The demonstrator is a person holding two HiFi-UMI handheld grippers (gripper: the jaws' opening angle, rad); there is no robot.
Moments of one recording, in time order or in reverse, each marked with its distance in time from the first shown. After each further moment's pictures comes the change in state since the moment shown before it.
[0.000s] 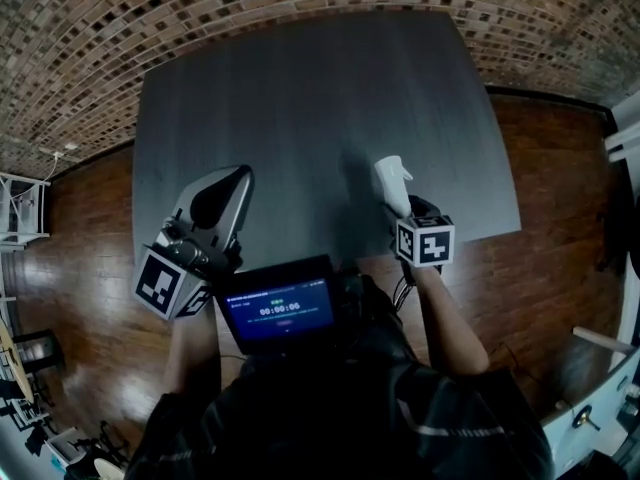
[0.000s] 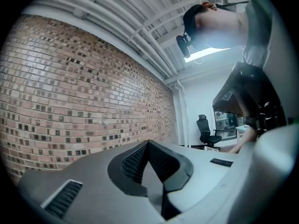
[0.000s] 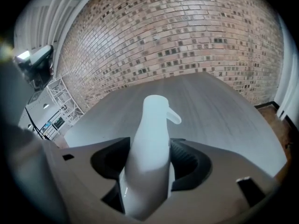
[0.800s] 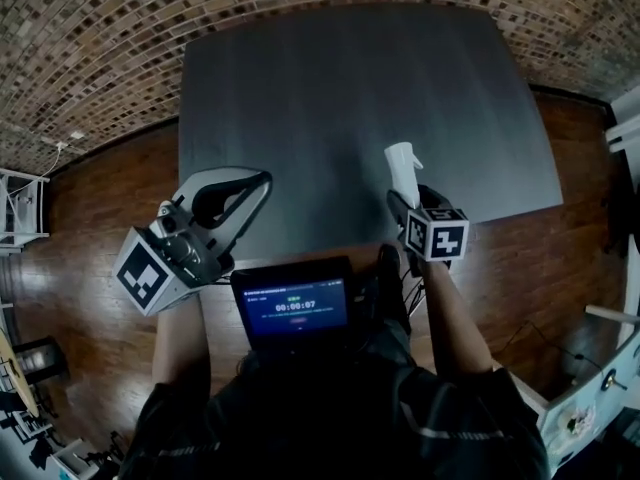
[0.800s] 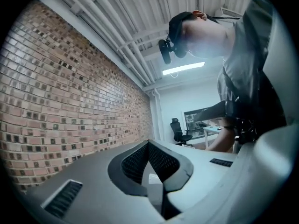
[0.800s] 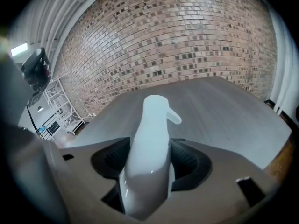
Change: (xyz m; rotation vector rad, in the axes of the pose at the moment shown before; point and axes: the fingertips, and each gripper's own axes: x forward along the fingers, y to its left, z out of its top) left arm -0.204 0.095 0.043 0.024 -0.061 -0.345; right arm 0.036 0.224 0.005 0.033 -0.079 -0.069
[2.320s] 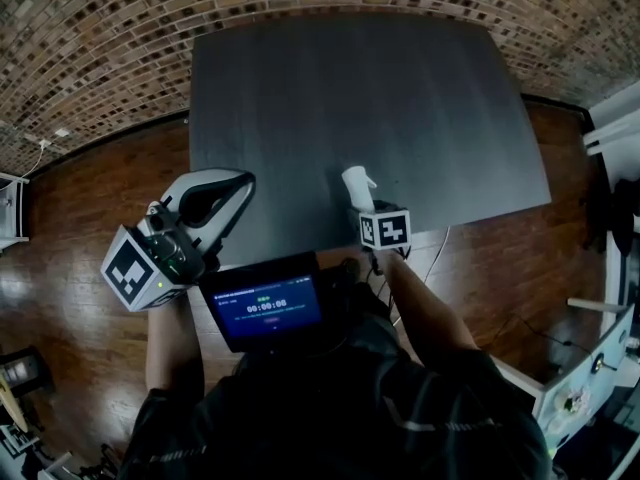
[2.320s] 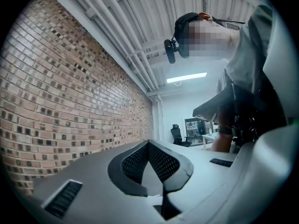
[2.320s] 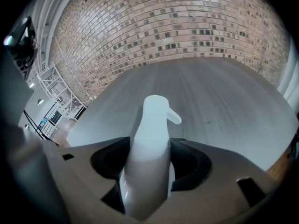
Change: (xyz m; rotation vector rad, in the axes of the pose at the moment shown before) left arm -0.105 0.029 -0.010 -0.109 -0.028 0.019; right arm 0.104 0.098 -0.090 -0.033 0.254 0.004
